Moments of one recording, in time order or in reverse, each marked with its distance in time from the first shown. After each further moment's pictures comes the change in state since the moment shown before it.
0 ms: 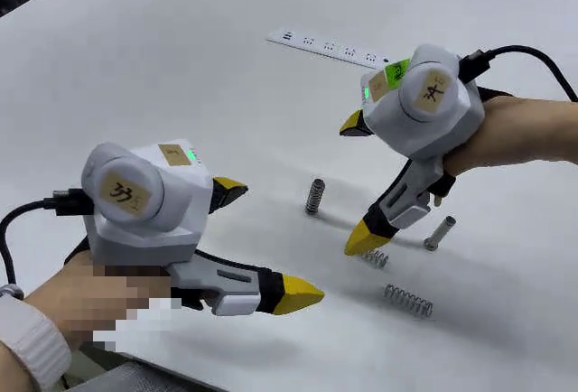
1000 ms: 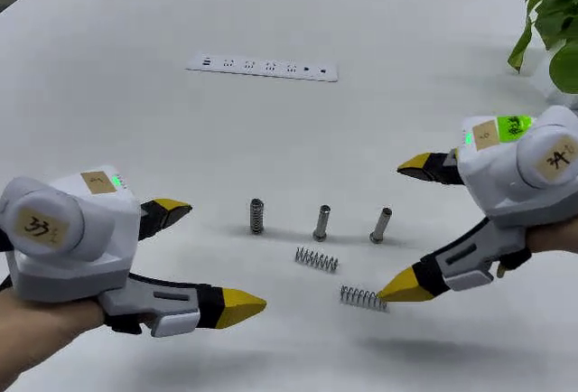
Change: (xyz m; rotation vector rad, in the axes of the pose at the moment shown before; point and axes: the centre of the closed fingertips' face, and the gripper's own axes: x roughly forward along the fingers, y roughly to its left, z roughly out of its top) left arm 0.006 0.010 0.009 0.090 0.063 -0.043; right arm -0.081 0.051 -0.086 0.371 -0.156 -0.257
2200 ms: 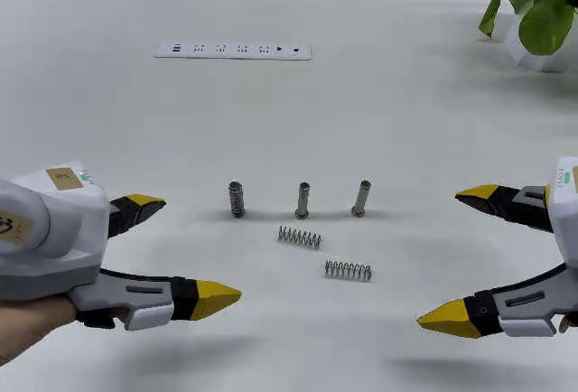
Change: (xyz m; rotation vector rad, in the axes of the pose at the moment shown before) left arm -0.001 0.000 -0.012 0.026 0.055 -0.014; right arm -0.038 0.034 -0.057 0.232 -0.059 -0.134
